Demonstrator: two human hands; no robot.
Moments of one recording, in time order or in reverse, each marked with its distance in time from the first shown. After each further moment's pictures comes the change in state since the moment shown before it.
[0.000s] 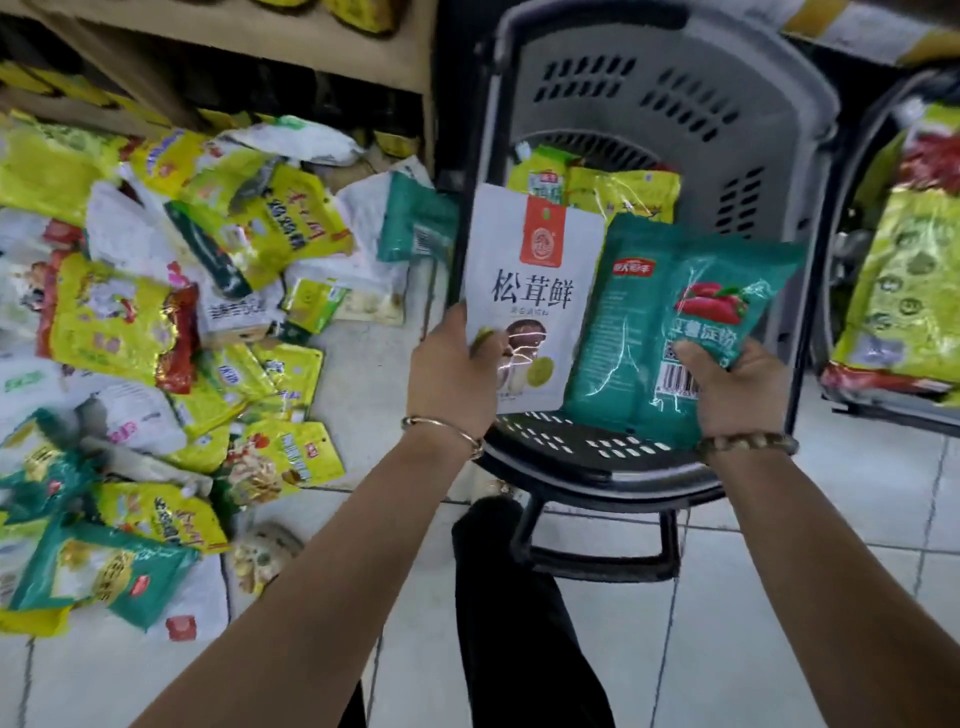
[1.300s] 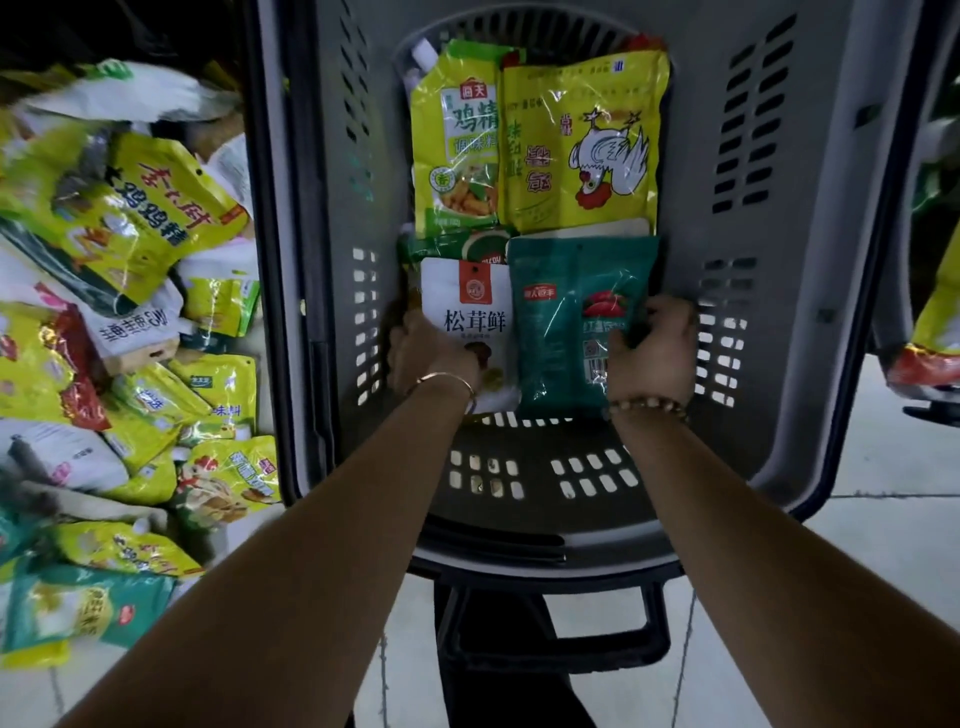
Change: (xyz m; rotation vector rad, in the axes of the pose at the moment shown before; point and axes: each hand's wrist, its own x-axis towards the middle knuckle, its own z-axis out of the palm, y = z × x) left_hand 0.084 -0.083 0.157 0.499 -0.143 -0.546; right_hand 0.091 0.107 0.093 -0.275 0.013 0.075
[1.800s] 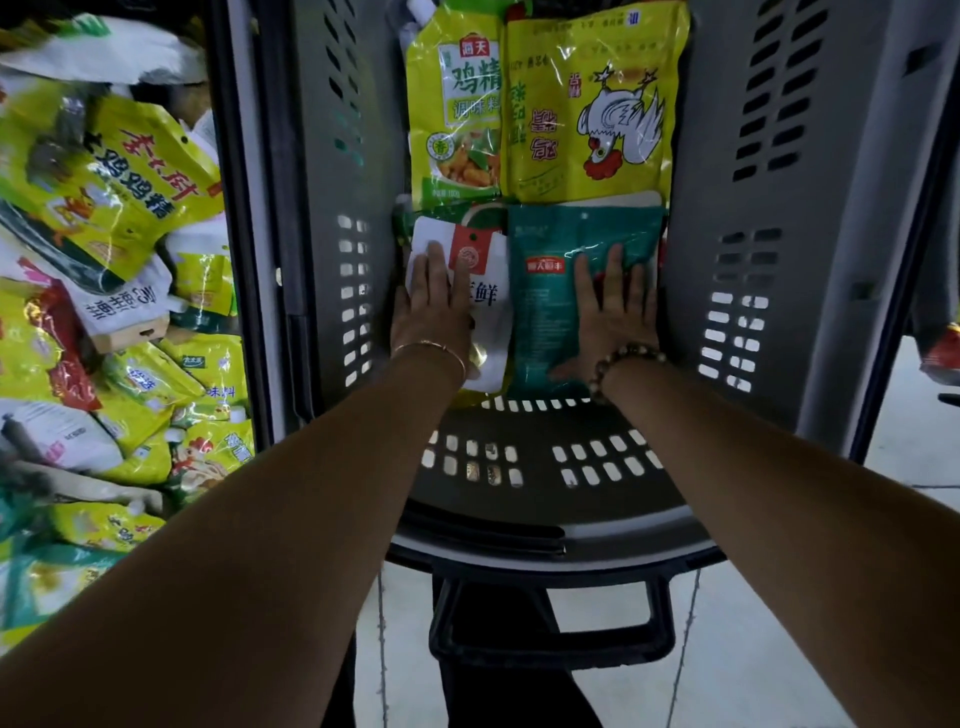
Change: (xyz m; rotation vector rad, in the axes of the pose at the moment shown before) left_hand 0.031 -0.018 0.017 0.922 -0.085 0.589; right_hand 0.026 0.007 0.033 -0.727 -0.590 -0.440
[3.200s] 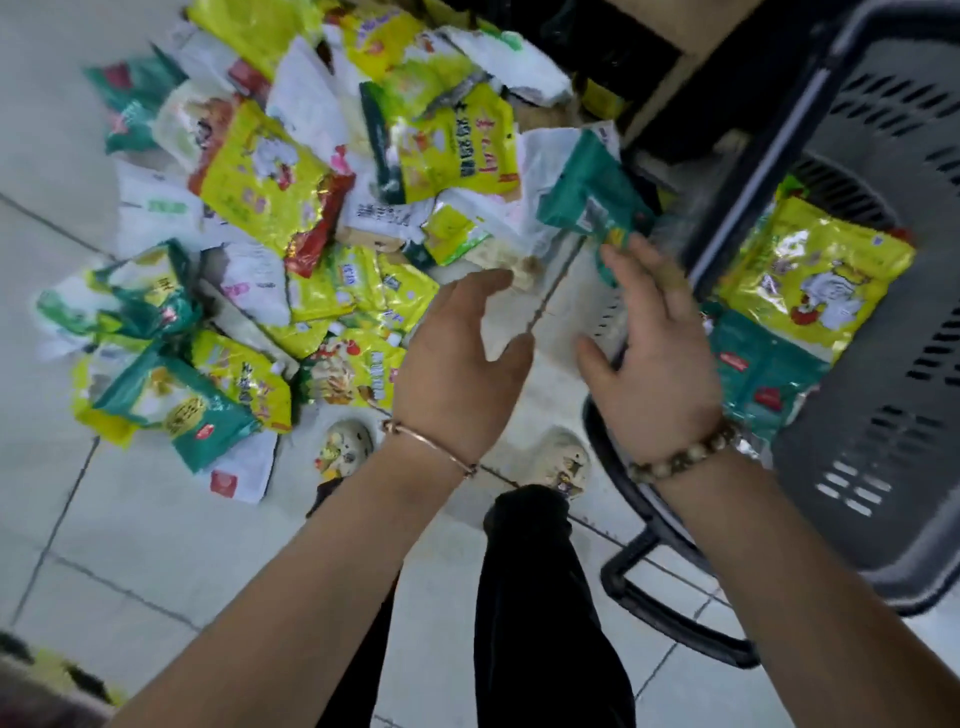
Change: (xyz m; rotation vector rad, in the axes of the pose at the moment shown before) left_hand -0.257 -0.169 -0.070 -1.315 0.650 -0.344; right_hand -0.181 -0.260 -0.104 0.261 0.531 -0.644
